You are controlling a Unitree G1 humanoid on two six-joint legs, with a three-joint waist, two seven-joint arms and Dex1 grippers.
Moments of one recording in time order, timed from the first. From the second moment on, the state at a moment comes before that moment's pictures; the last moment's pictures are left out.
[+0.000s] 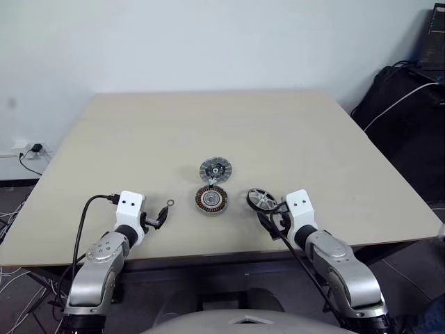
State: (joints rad) left arm 0.18 0.31 0.05 -0.25 -0.16 0.49 -0.31; right arm 0.17 -0.31 0.07 -0.43 0.16 0.72 0.26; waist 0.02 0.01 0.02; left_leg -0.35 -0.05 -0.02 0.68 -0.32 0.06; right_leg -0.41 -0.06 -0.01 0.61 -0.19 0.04
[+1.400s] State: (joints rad) left arm 0.18 0.31 0.05 -0.24 -0.16 0.49 -0.32; right arm 0.17 -0.28 0.07 -0.42 0.14 0.70 0.25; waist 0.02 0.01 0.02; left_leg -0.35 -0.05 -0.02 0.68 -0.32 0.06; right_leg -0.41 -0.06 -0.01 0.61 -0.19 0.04
